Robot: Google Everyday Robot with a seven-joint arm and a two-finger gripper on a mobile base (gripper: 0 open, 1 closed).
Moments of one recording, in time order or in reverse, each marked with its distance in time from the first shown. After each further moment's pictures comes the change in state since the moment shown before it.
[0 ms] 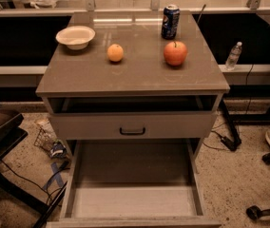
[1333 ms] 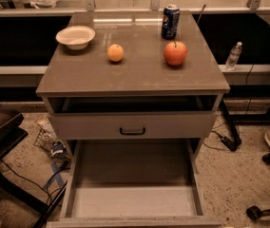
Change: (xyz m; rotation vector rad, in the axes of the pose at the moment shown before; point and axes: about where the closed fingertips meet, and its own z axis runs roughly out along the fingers) arm -0.048 0.020 -0.052 0.084 0.091 0.014
